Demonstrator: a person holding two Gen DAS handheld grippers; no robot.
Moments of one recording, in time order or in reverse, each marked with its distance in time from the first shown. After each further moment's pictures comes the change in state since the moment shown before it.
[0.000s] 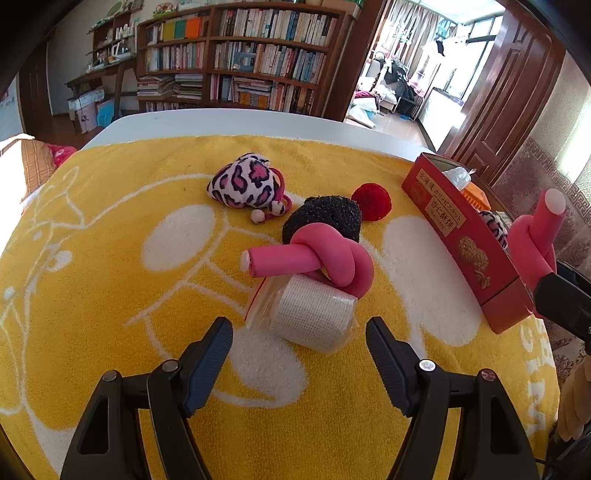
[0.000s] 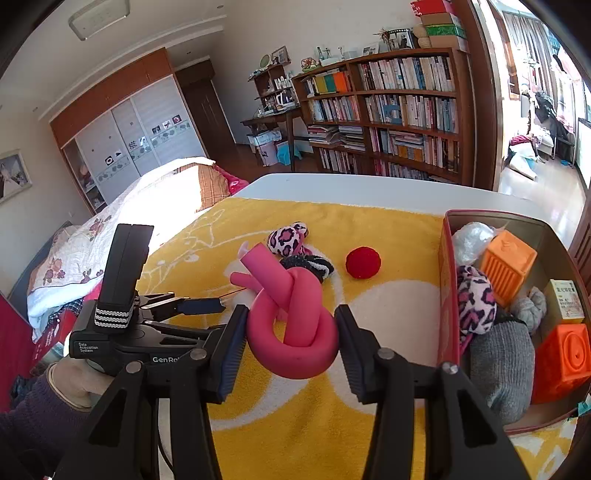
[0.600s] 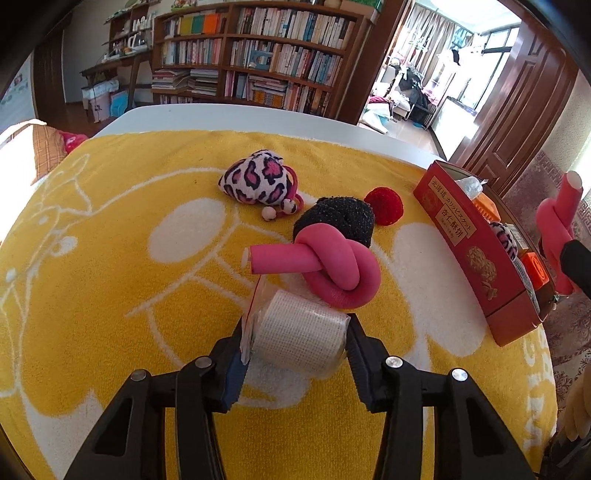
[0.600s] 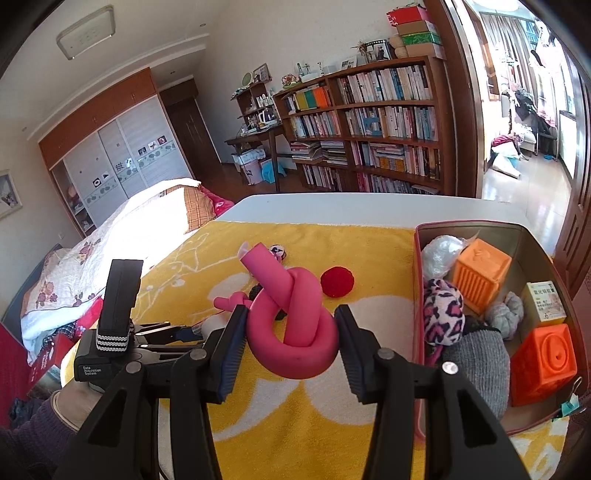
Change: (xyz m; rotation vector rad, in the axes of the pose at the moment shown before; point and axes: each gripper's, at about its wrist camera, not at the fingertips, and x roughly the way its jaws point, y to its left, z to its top) left arm -0.008 0.009 -0.008 -0.099 -0.007 0.015; right arm -0.021 -0.028 0.007 0.063 -0.080 -0.051
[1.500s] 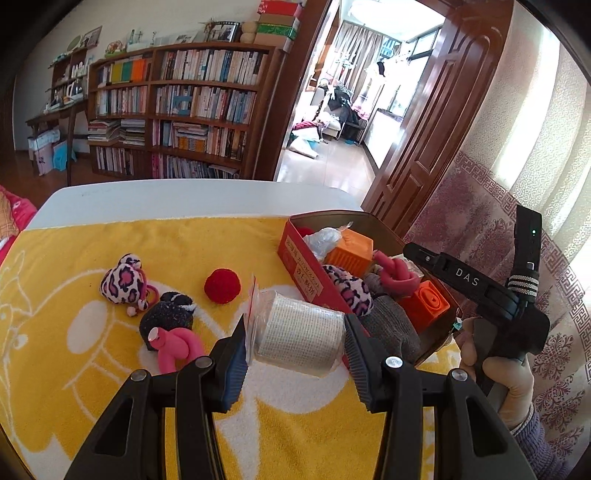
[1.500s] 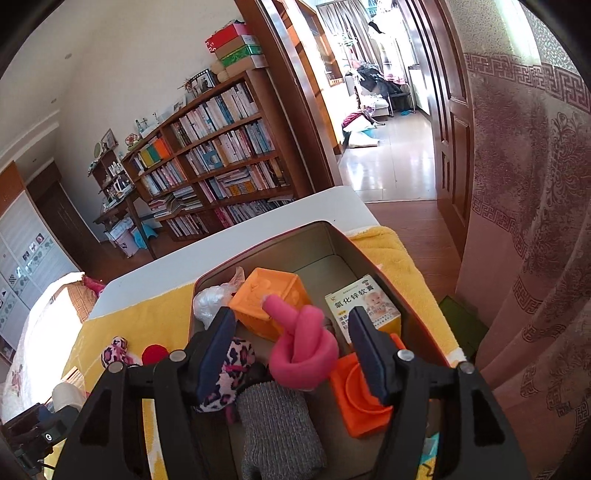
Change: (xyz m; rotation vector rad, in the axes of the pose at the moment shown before) left arm -0.037 -0.139 0.046 0.200 -0.113 -0.222; right arm -0.027 -0.148 0.005 0.416 -0.133 -0.434
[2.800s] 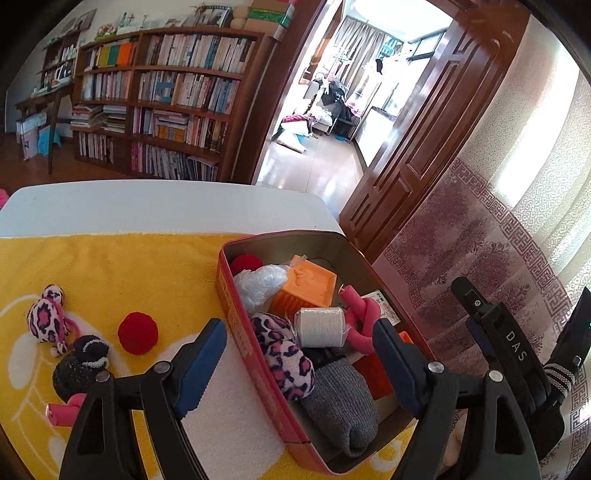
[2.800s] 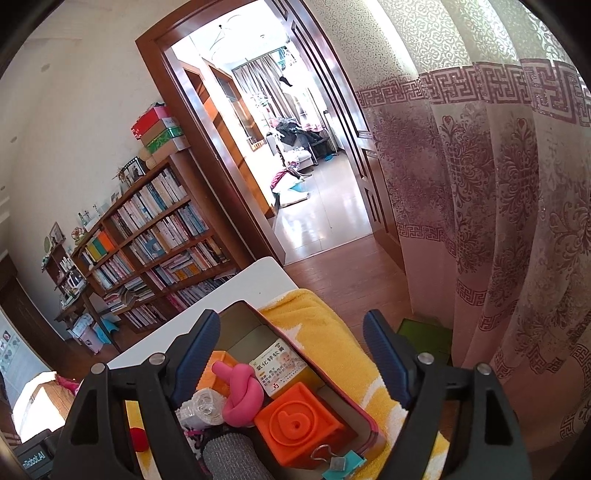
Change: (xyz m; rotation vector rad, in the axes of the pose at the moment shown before) left arm 0.065 -0.033 0.044 -0.068 0.020 -0.038; right arm -0.043 -0.039 0.008 0.218 -0.284 -0.197
